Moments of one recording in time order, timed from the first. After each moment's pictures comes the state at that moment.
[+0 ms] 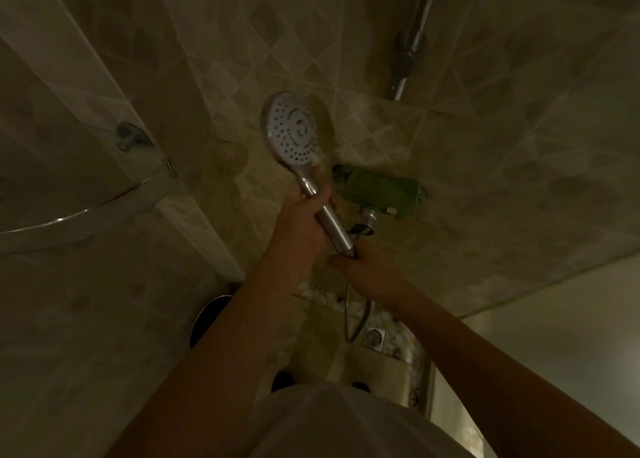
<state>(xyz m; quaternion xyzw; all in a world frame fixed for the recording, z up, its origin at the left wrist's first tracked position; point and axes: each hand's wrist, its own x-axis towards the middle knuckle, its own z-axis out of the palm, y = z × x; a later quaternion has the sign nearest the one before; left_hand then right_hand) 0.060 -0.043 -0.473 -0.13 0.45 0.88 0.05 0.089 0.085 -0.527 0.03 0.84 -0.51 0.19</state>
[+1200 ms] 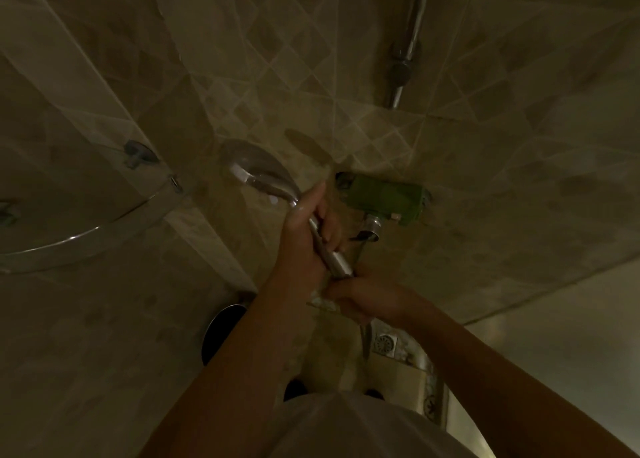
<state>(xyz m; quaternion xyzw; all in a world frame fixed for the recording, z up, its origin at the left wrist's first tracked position) 0.066 -0.041 -0.472 -0.12 0.44 0.89 0.07 0.103 0.080 -0.507 0.05 0.71 -0.59 0.37</state>
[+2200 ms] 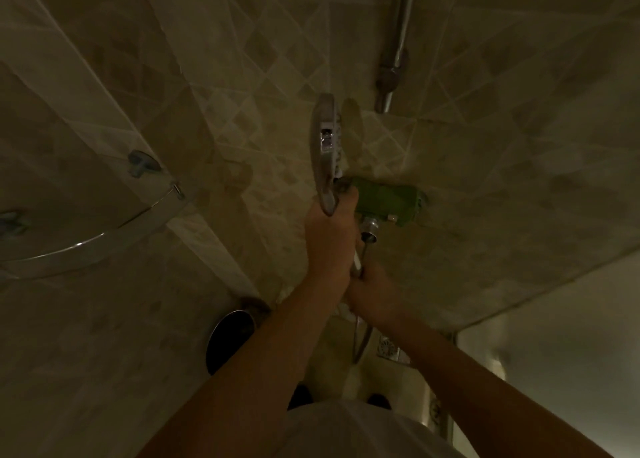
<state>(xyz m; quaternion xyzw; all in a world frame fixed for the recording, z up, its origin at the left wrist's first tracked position) 0.074 0.001 -0.462 -0.16 0.61 0.78 -0.04 0.119 0.076 -0.513 0.05 0.79 -0.60 0.15</state>
